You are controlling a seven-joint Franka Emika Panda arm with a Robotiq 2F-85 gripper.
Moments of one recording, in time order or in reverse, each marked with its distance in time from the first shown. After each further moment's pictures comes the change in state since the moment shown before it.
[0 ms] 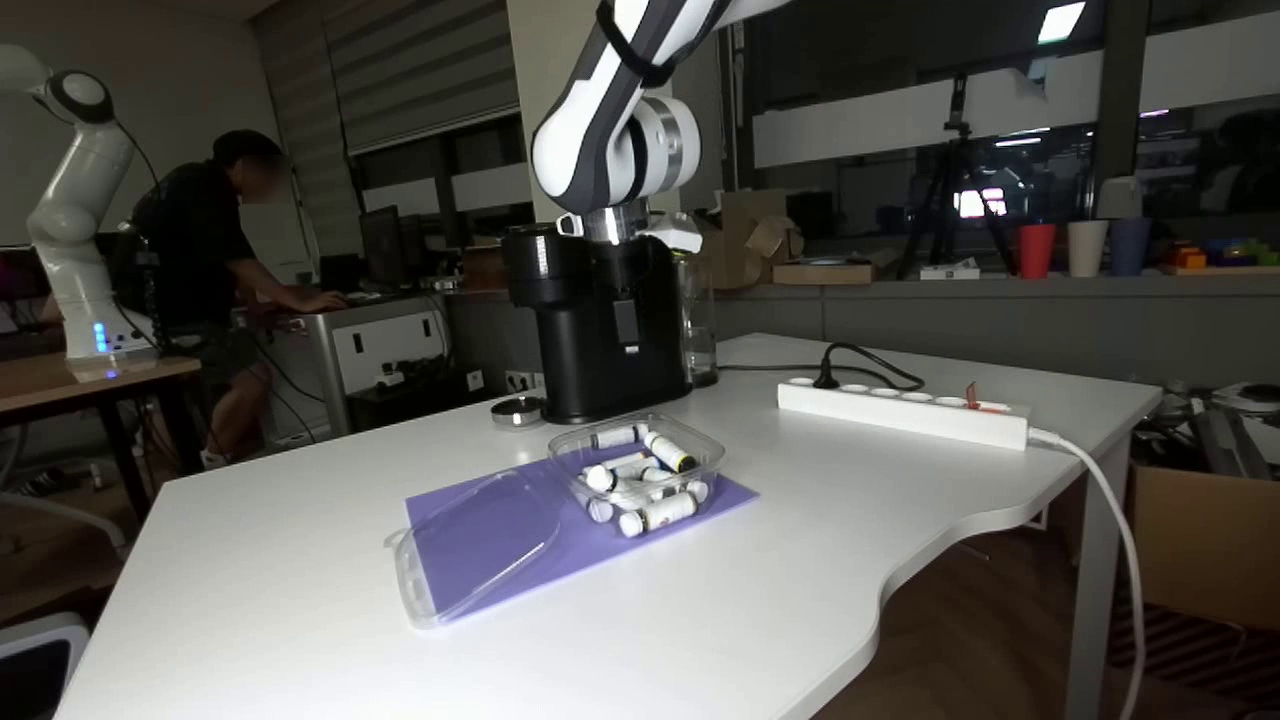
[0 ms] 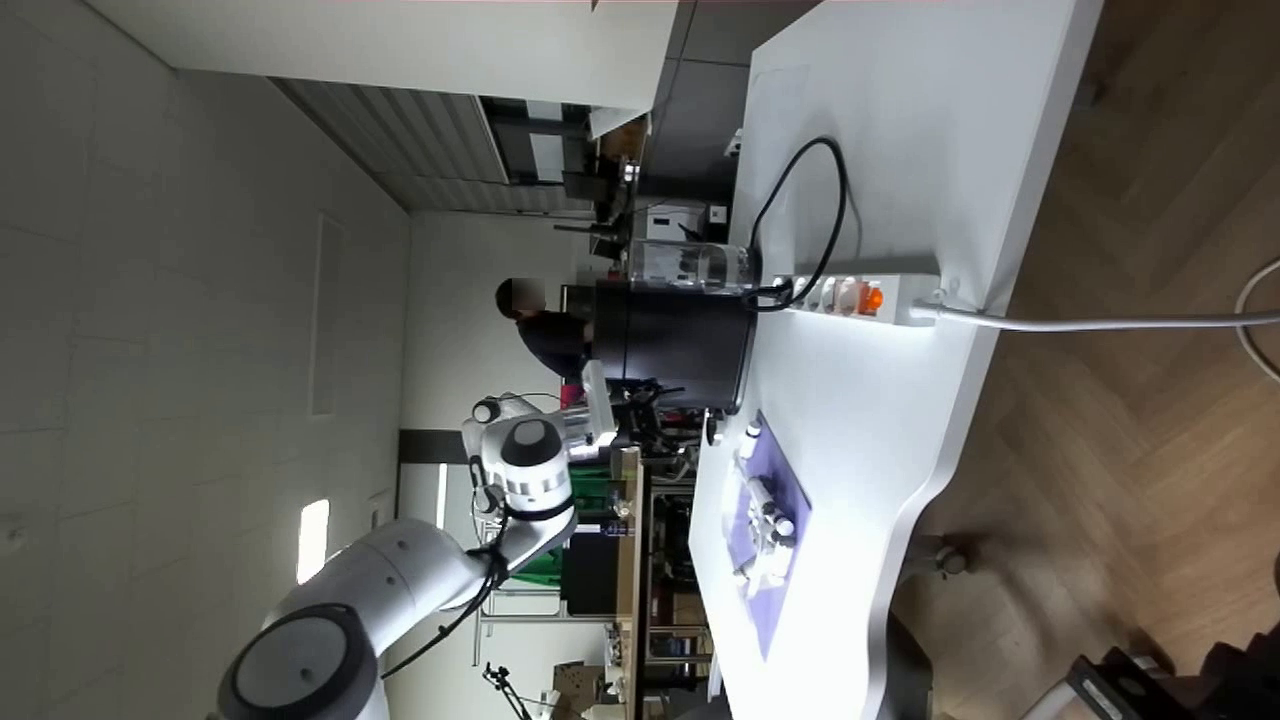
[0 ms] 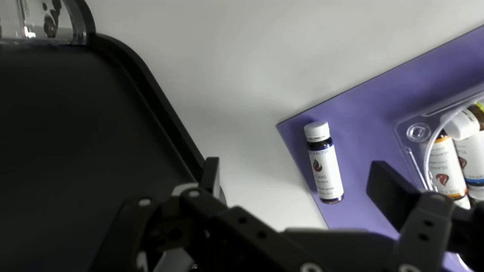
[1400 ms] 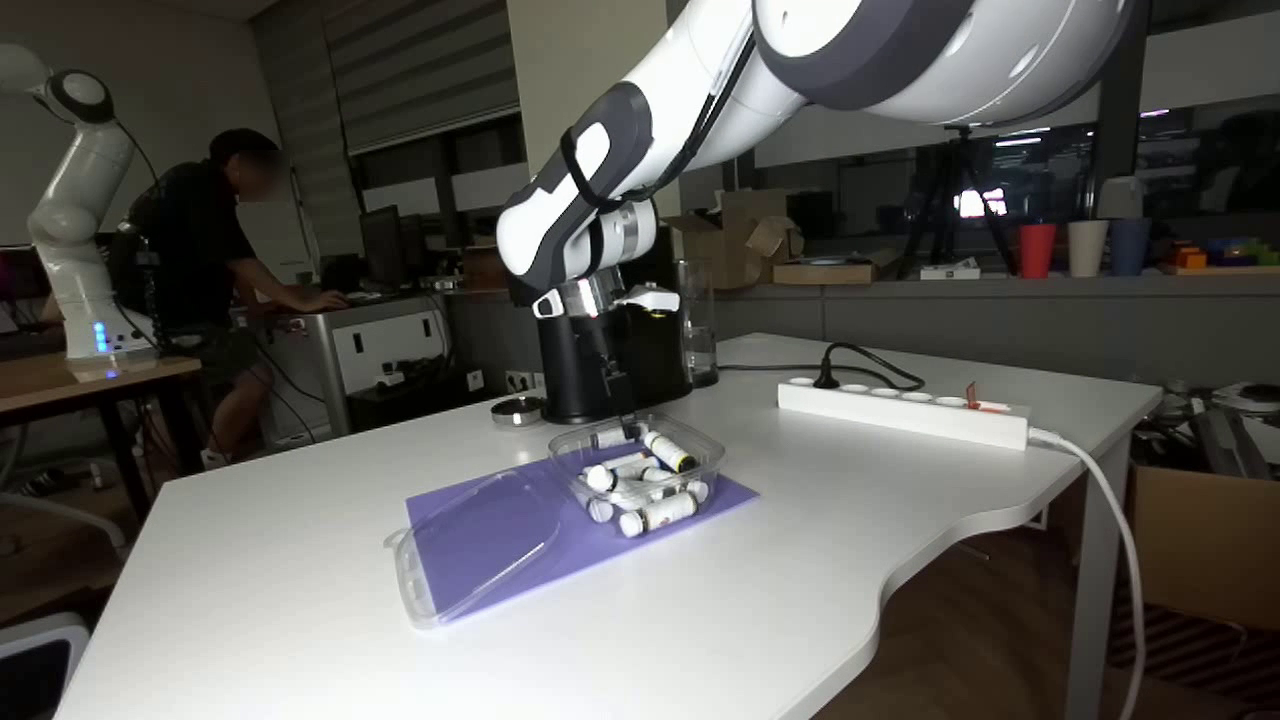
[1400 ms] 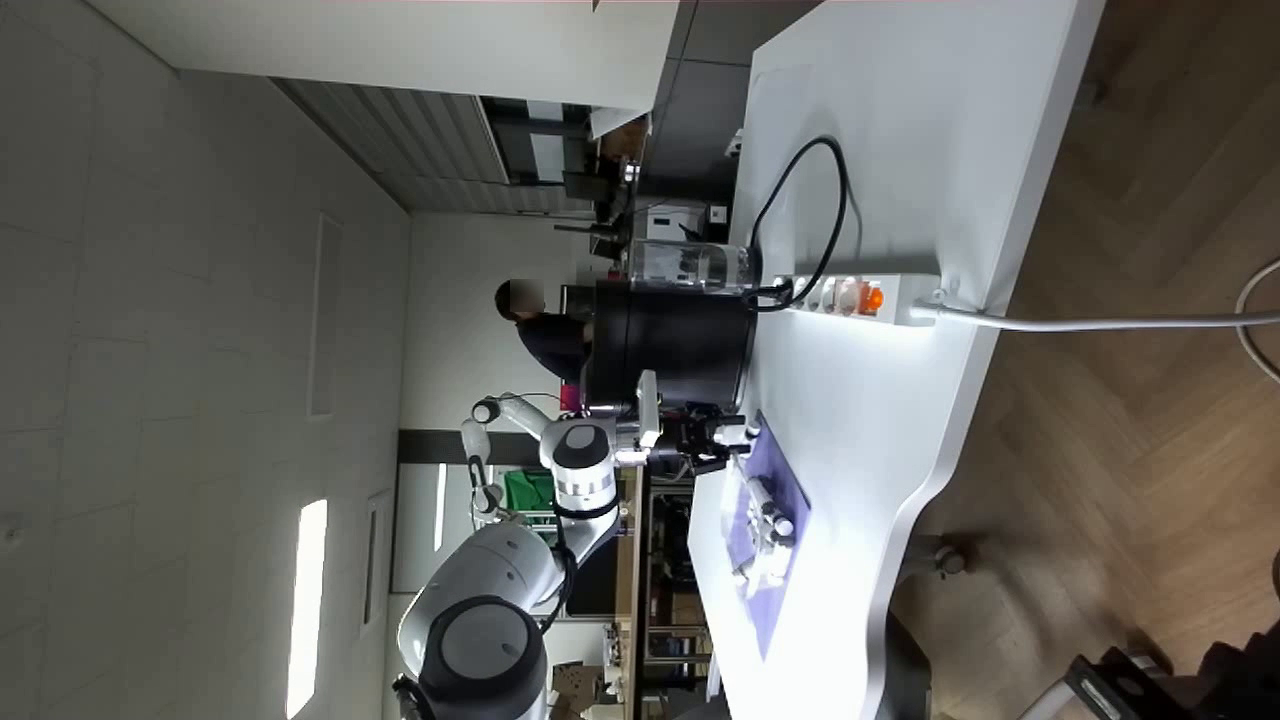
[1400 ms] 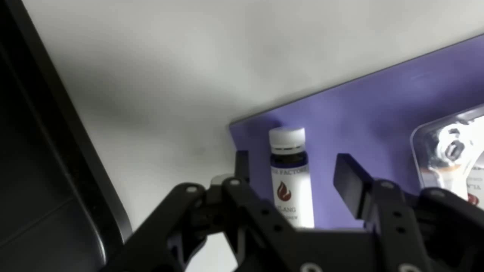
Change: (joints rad) arm 0.067 0.415 -0.005 0.577 0.029 -0.372 -0.181
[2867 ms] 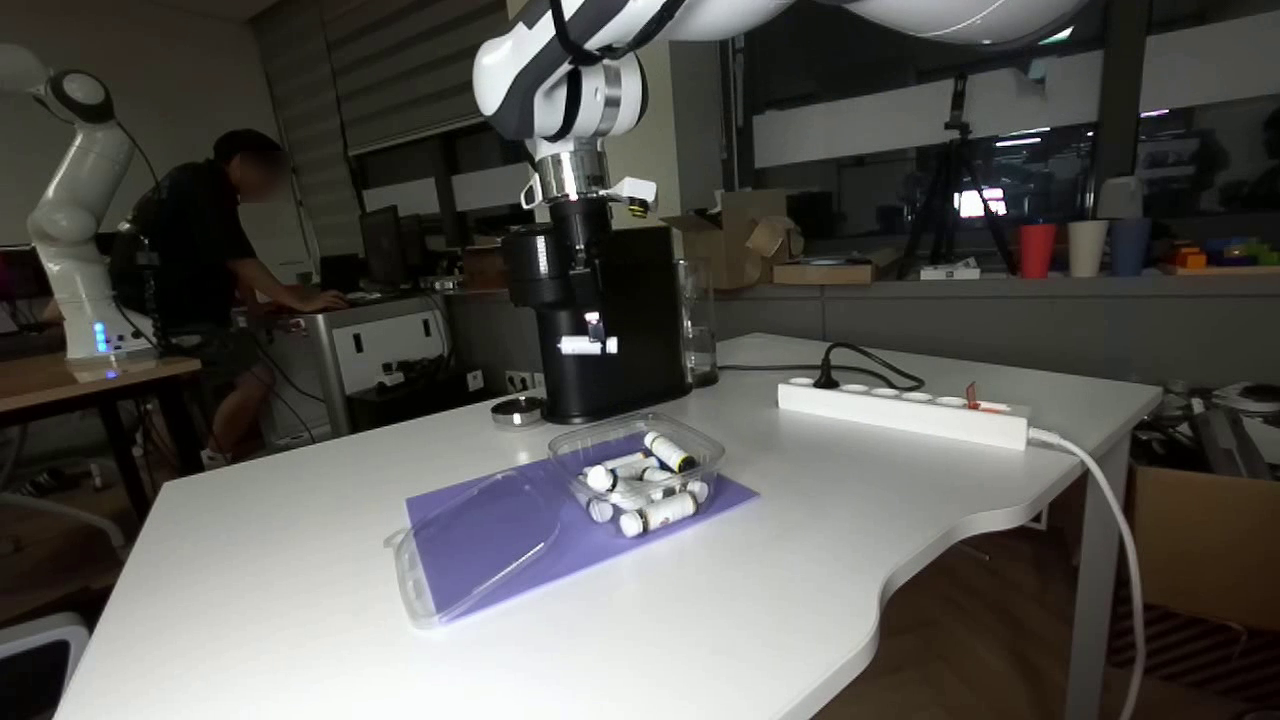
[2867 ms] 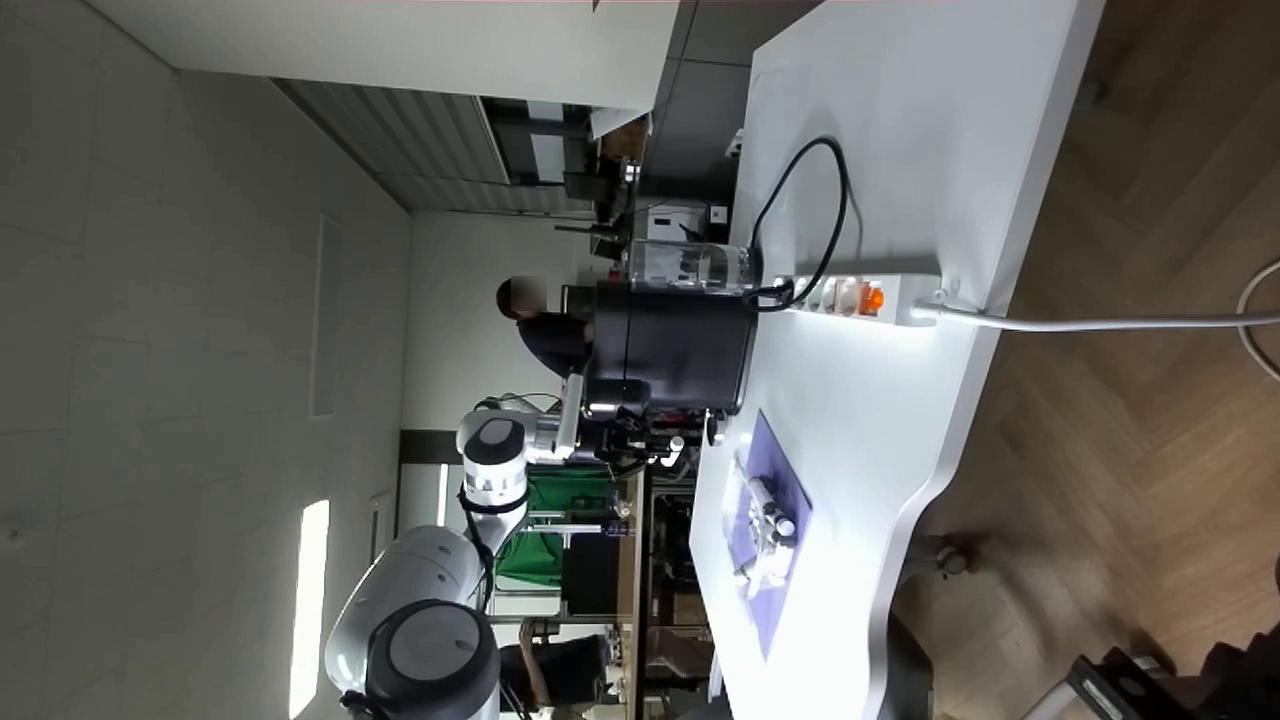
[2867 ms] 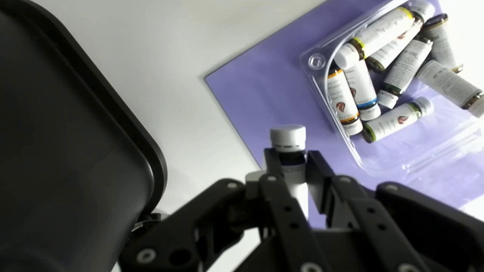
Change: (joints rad) arm -0.010 -0.135 0.029 0.112 0.132 -0.260 0.140
